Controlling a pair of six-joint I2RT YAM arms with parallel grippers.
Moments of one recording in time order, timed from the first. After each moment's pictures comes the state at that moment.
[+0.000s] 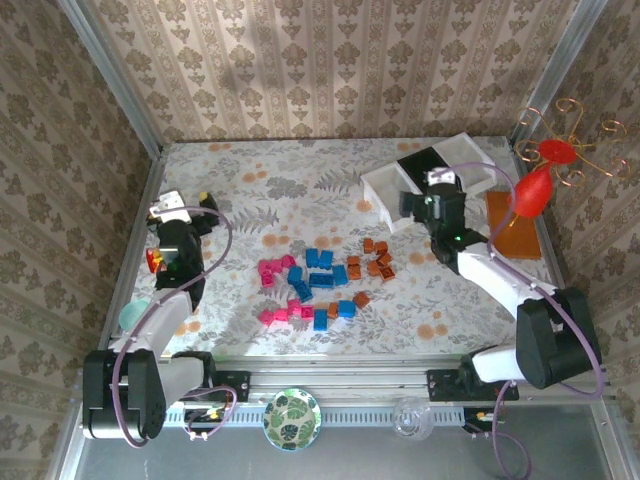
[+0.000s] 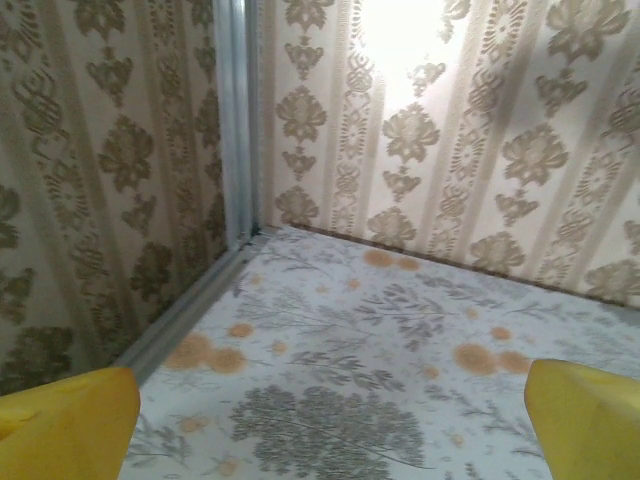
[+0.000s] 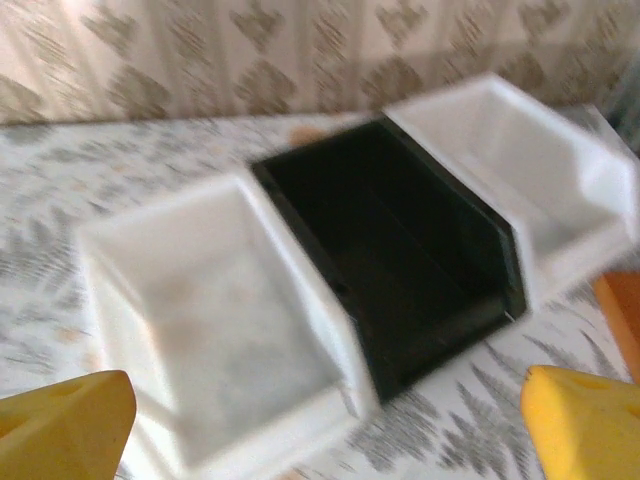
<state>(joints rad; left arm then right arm) -0.08 1.08 0.47 0.53 -0.28 -0.16 0.29 1.38 0.83 0.10 0.37 0.15</state>
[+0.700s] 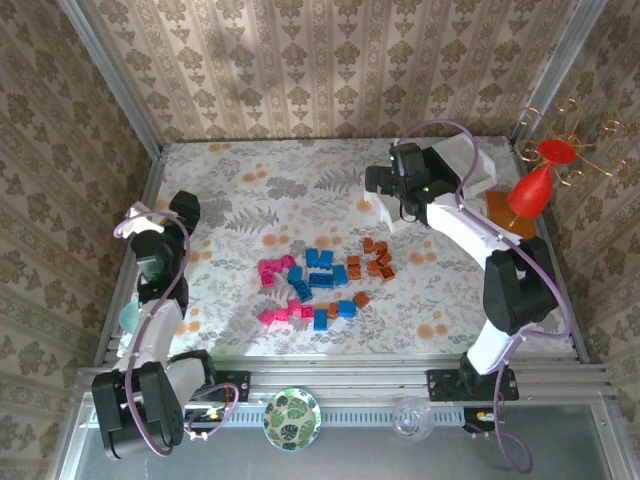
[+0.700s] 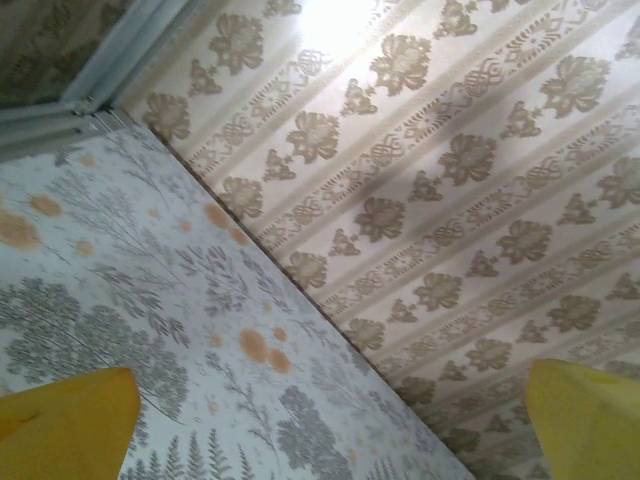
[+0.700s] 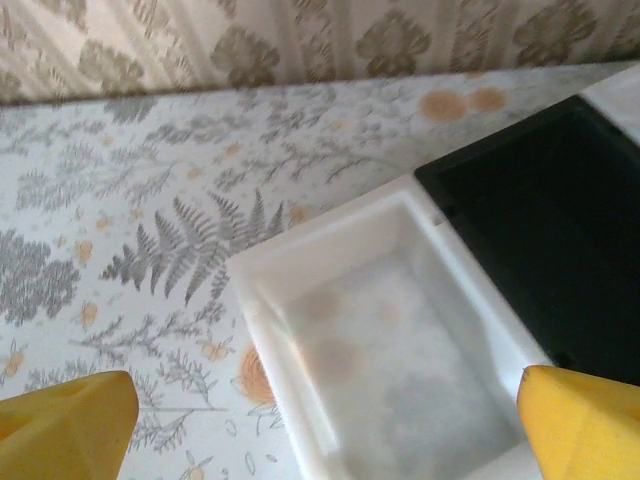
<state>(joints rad) 0.14 0.98 0.42 0.53 0.16 -0.88 0.34 1.72 1.33 -0.26 0.23 0.30</state>
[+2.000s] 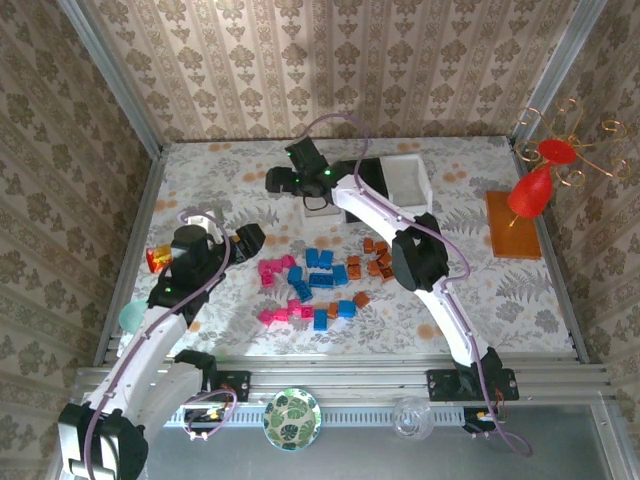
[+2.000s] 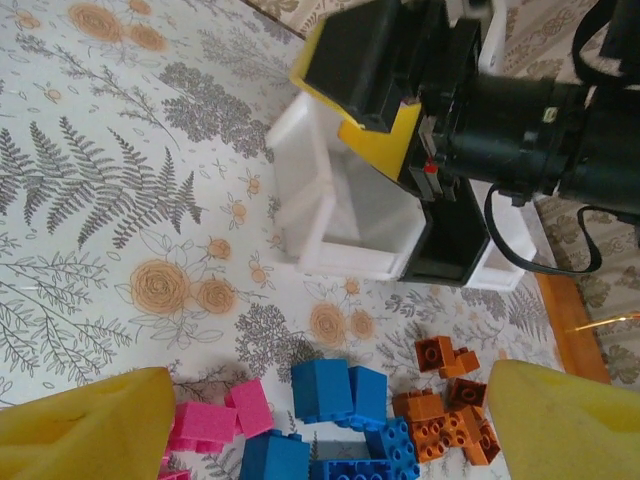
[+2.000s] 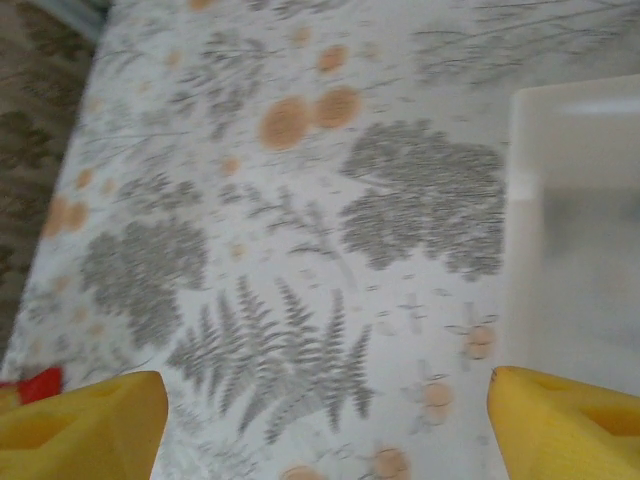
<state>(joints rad) -0.29 0.82 0.57 -0.17 0.25 -0.64 0.65 2.44 2.31 -0.59 -0.03 0.61</state>
